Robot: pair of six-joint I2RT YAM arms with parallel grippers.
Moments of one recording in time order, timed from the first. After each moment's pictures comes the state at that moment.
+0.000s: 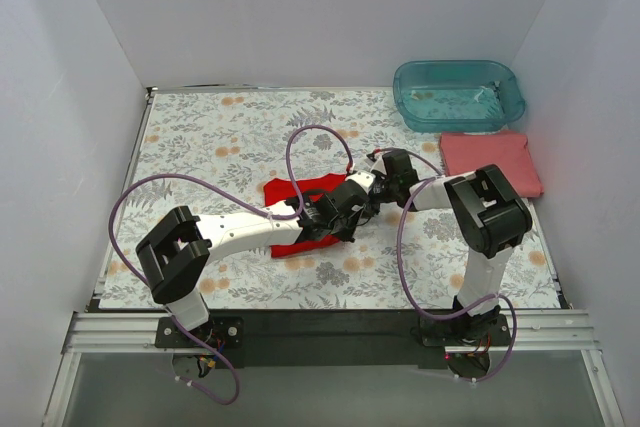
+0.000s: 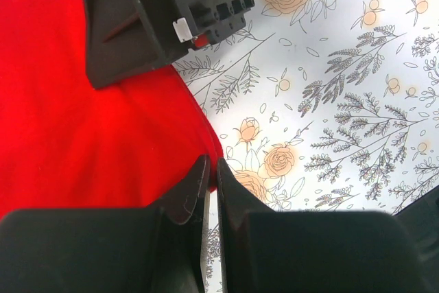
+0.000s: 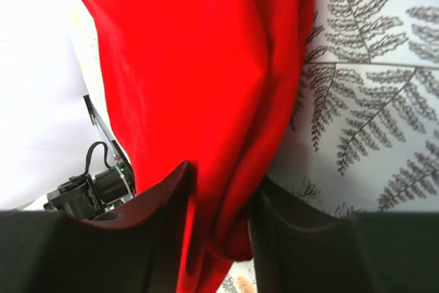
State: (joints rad) left arm -1.06 1.68 1.15 -0.34 -0.21 -0.45; right arm 0.44 1.87 0.85 0.22 -0.71 0.81
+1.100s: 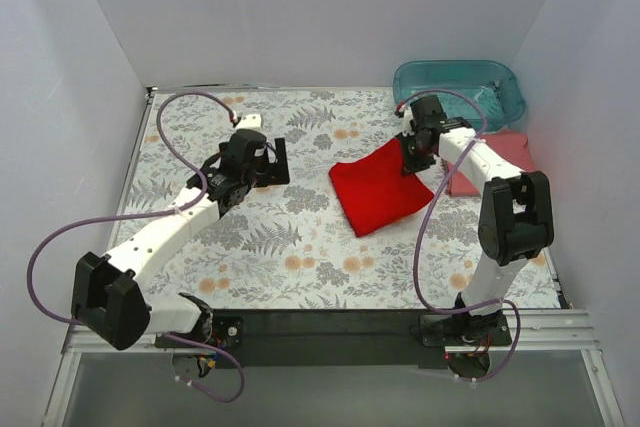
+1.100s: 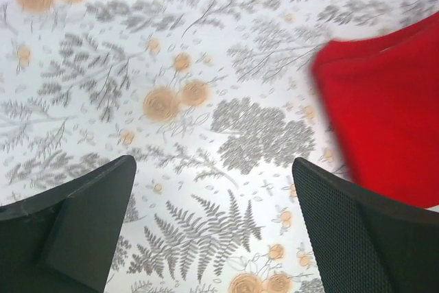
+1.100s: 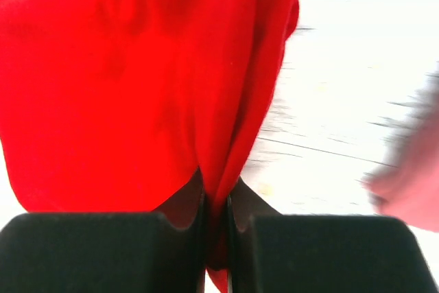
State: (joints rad) left arm -0.56 1.32 1.08 -0.43 -0.29 -0.42; right arm 0.28 1.77 1.34 -0.66 -0.13 0.02
